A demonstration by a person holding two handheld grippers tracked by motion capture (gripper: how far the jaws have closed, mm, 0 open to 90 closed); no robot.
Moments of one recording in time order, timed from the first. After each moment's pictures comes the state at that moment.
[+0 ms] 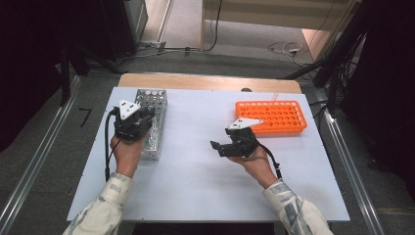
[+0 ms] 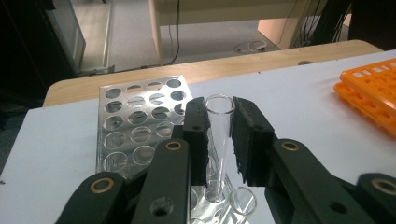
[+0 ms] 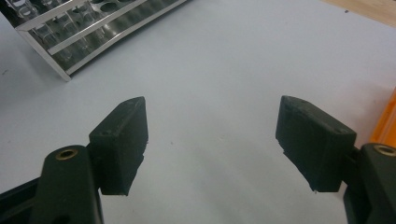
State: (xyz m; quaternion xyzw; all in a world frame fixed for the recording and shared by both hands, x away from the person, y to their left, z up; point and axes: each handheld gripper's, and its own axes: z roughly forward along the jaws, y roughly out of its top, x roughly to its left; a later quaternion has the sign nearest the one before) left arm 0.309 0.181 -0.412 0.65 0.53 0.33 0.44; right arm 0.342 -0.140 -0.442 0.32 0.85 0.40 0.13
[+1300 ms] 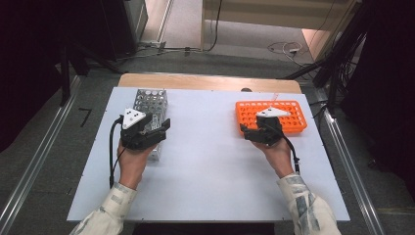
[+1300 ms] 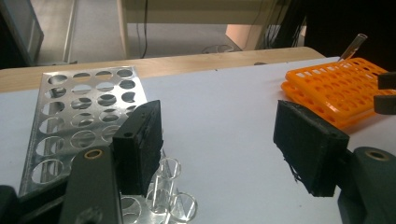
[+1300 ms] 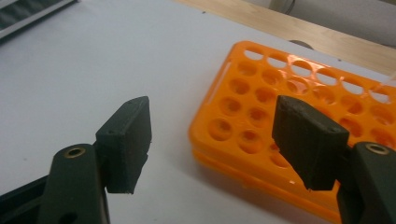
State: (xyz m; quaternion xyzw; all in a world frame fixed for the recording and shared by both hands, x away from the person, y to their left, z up) left arm 0.289 0.165 -0.413 0.65 0.52 0.28 0.49; right arm 0.379 -0.209 -0.435 0.42 0.79 0.37 0.24
